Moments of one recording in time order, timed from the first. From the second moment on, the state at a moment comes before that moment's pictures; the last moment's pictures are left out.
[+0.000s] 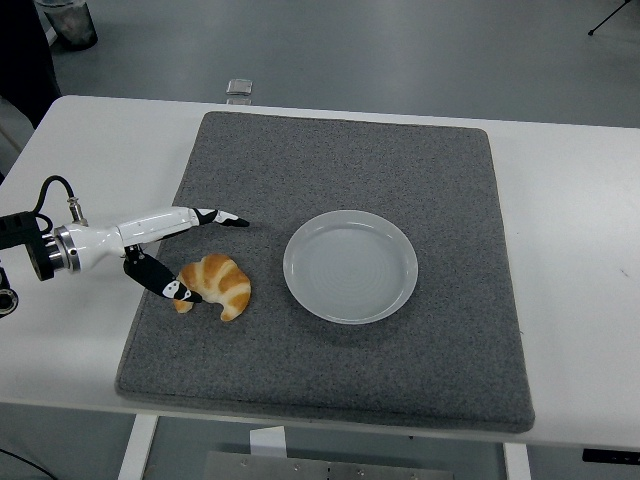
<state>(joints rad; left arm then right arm) -0.55 0.90 -0.52 -1.48 1.37 -0.04 -0.36 0.05 0.00 -0.01 0.12 0.06 0.00 -0.03</state>
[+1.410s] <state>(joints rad) -0.55 0.85 -0.47 -1.44 1.46 0.00 -0.36 0.05 0.00 -0.01 0.12 0.06 0.00 -0.03</state>
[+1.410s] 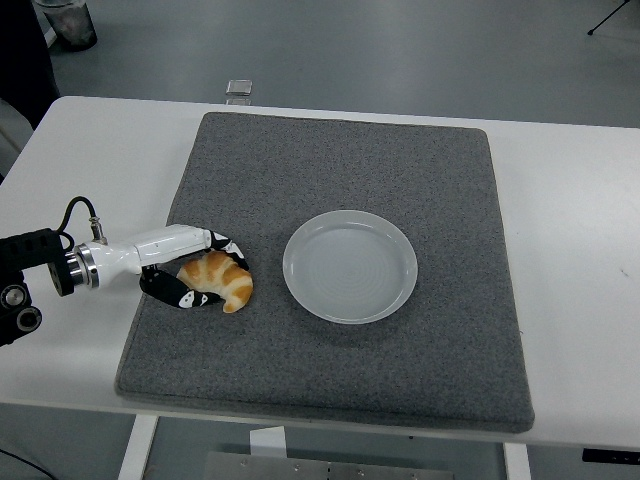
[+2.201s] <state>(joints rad) -0.79 0.91 -0.58 -1.43 1.46 -0.02 -0.38 0.05 0.00 -0.01 0.12 0.06 0.00 -0.03</state>
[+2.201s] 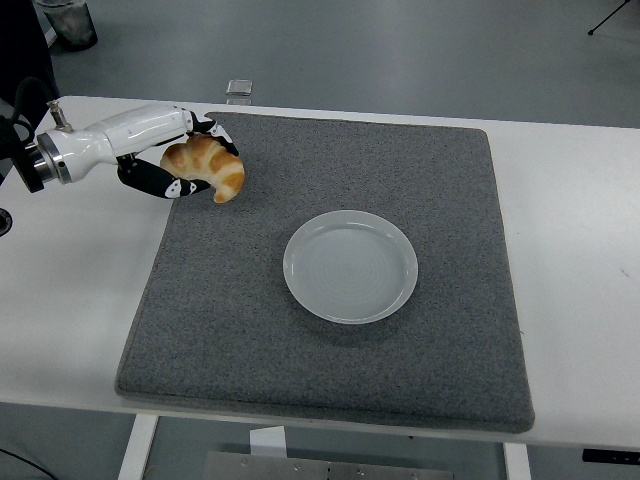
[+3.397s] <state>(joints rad) -0.99 0.66 -0.56 -1.42 1.52 -0.14 -0.38 0.05 0.00 -0.01 0.12 0.06 0.00 -0.03</state>
